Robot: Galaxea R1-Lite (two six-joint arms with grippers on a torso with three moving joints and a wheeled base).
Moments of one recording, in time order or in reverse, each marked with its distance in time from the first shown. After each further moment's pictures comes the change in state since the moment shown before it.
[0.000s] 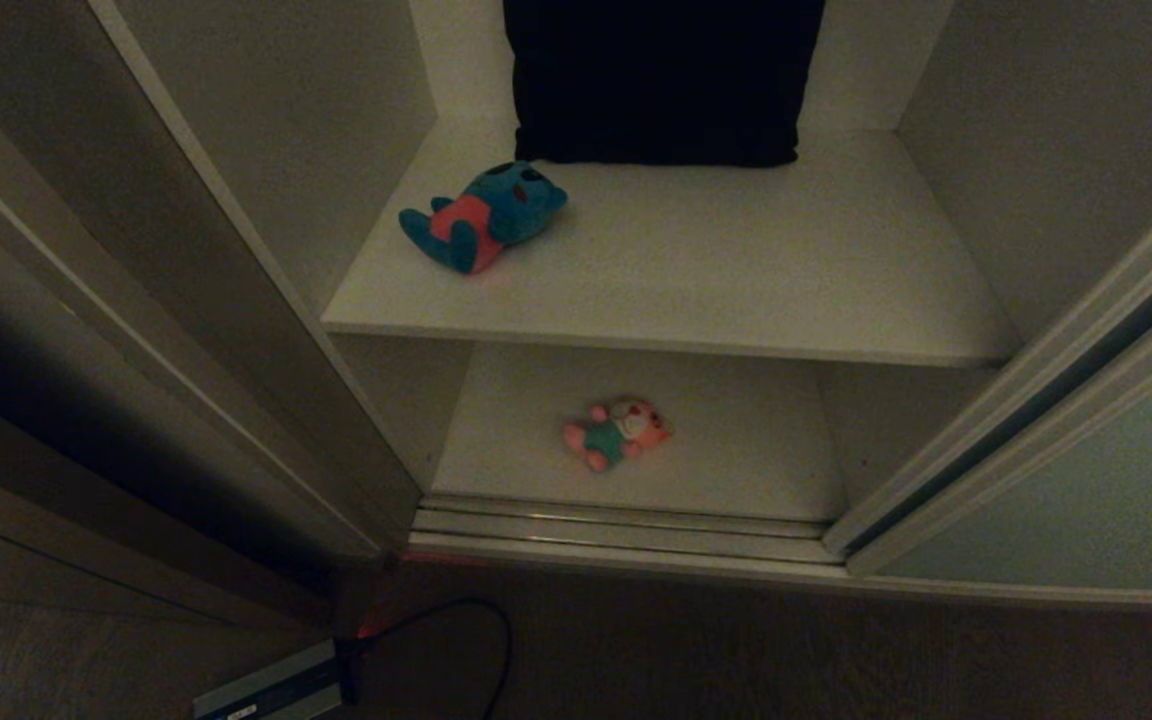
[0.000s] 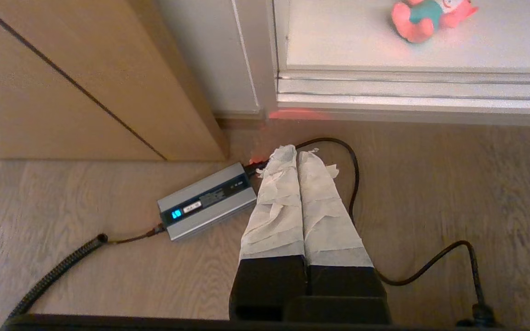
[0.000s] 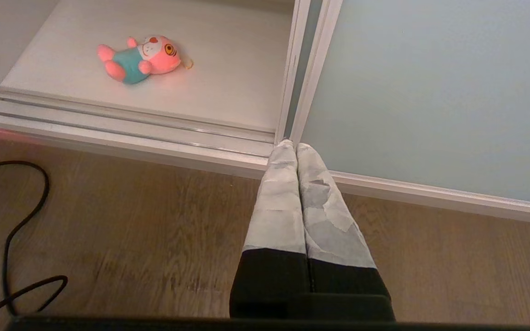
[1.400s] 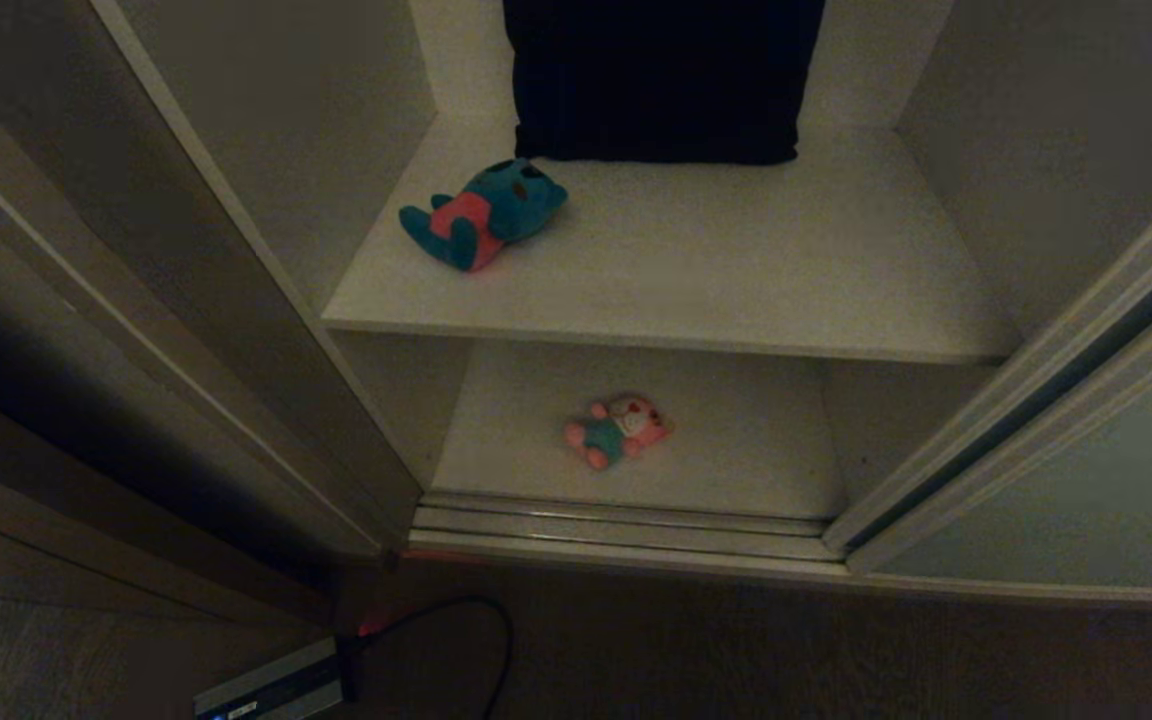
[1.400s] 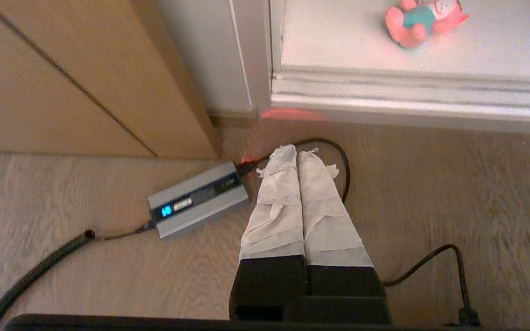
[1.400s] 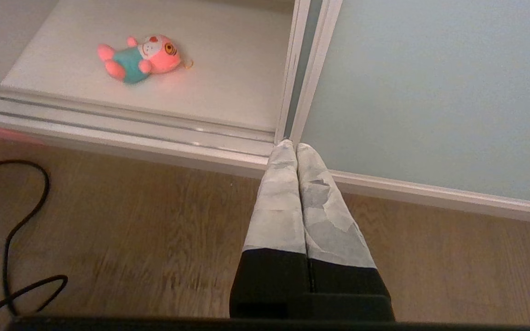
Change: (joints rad) left arm 0.000 -0.003 0.008 0.000 -0.019 -0.038; right arm 0.000 0.000 0.000 0.000 0.000 0.000
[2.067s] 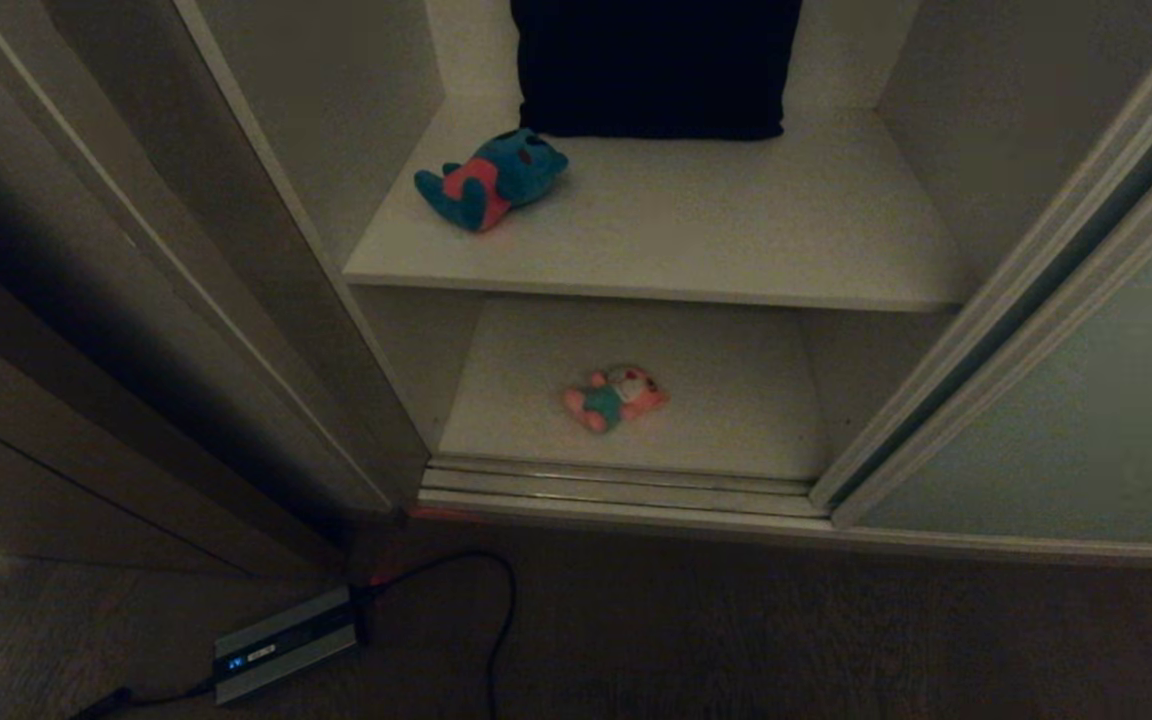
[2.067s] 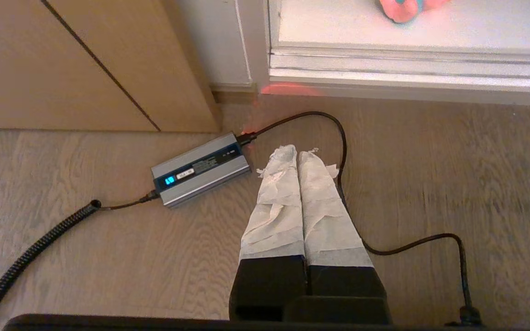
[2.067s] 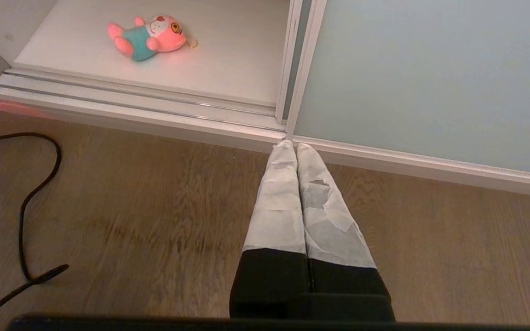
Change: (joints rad) left arm 0.000 0.000 0.000 0.001 -0.001 0.009; right arm 0.000 0.000 0.000 0.000 0.000 0.000
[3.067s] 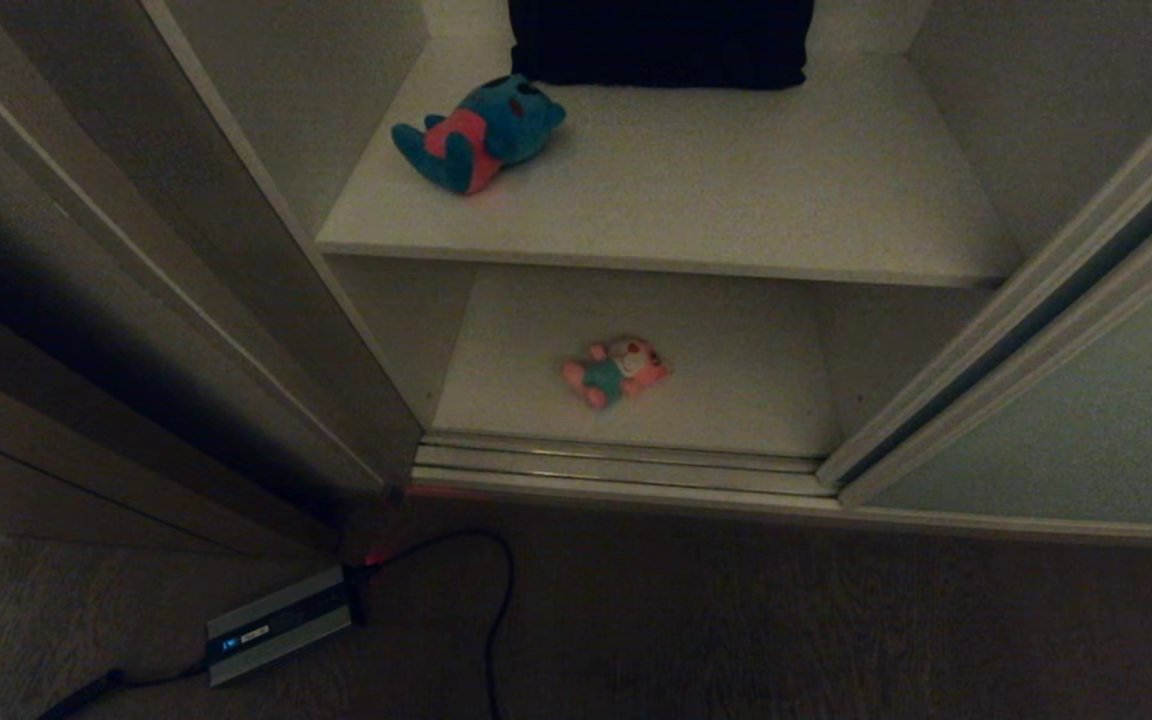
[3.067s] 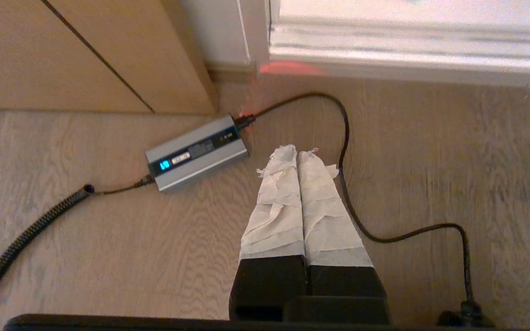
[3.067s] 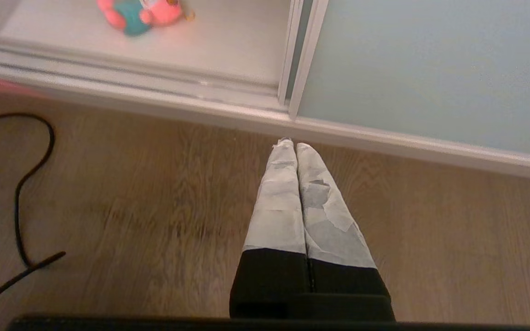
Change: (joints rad) left arm 0.000 0.001 0.000 0.000 0.000 -0.009; right arm 0.000 0.000 0.000 0.000 0.000 0.000
